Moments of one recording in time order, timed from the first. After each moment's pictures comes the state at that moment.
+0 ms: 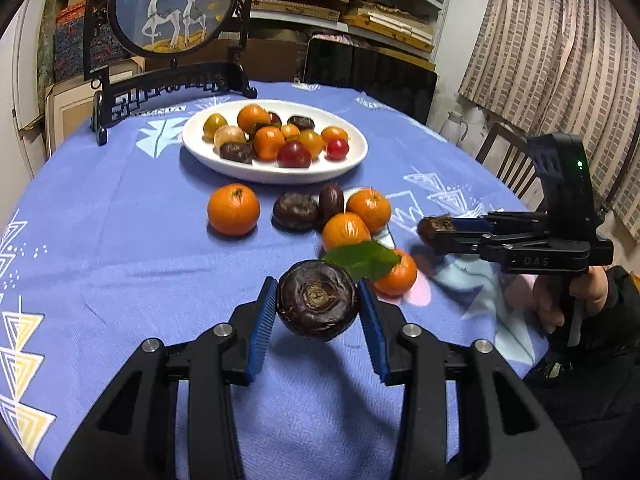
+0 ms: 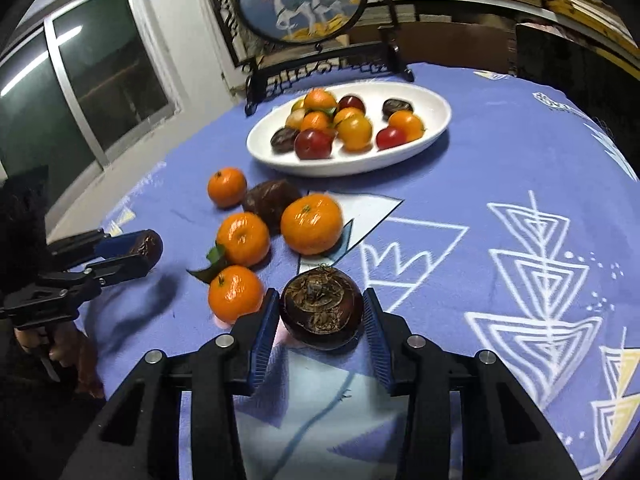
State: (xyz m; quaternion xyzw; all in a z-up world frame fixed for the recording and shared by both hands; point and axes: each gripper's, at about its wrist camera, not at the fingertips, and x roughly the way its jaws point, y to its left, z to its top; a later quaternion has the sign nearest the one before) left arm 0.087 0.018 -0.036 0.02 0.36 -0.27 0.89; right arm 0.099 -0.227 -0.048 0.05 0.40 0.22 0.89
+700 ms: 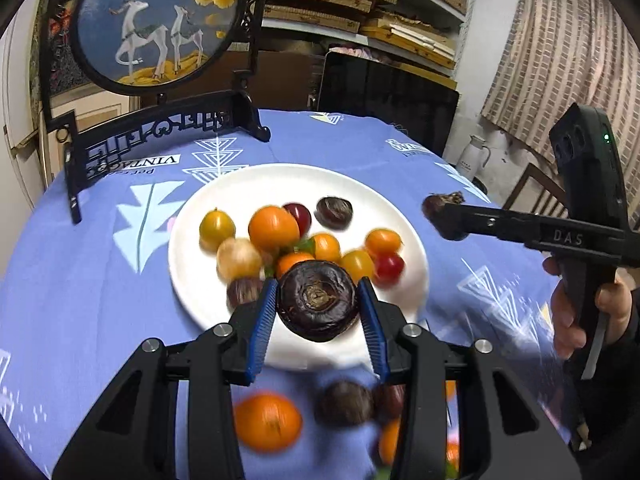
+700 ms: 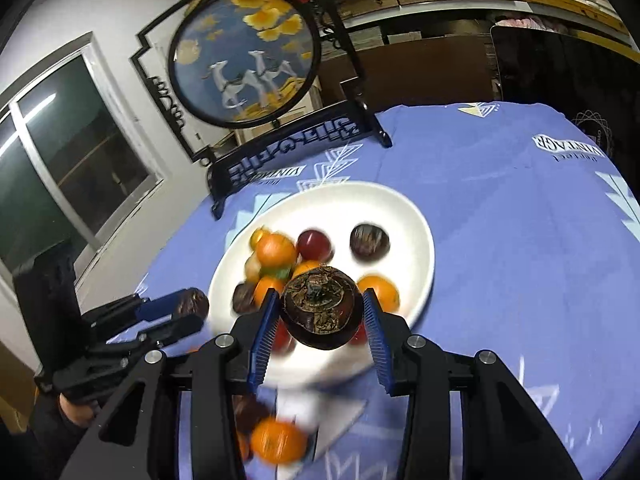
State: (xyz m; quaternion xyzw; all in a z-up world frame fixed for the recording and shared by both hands) left arm 0.256 -0.024 0.003 0.01 0.36 -0.25 0.90; right arm 0.260 -0.244 0.014 0.13 0.38 0.19 0.90
